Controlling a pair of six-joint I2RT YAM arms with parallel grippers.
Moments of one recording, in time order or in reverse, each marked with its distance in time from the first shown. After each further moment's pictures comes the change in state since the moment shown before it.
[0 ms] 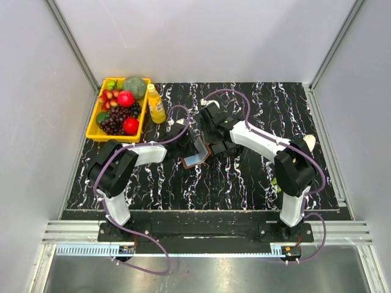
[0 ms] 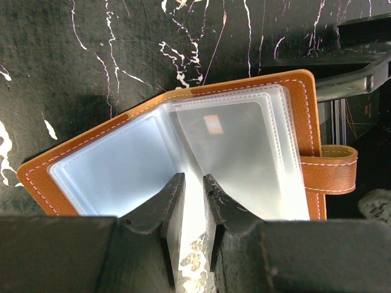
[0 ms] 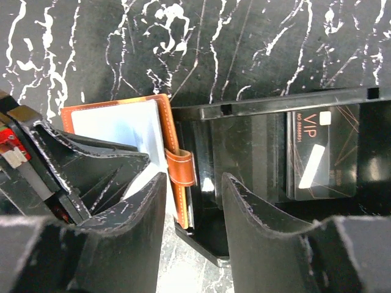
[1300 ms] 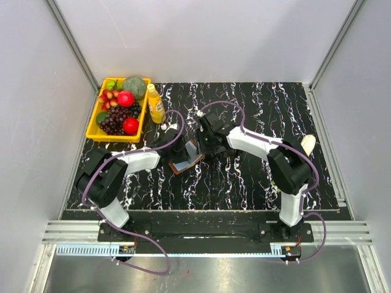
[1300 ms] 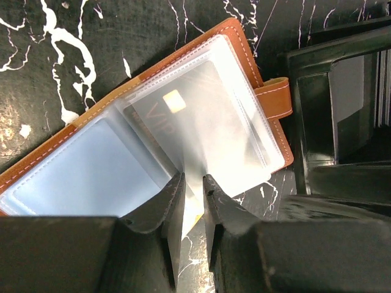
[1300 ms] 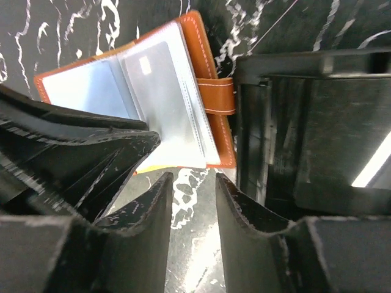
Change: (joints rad) left arm -0.003 -0.146 -0.114 -0.087 -0.091 0.014; right arm 0.007 0.069 -0.100 0.097 -0.317 0.092
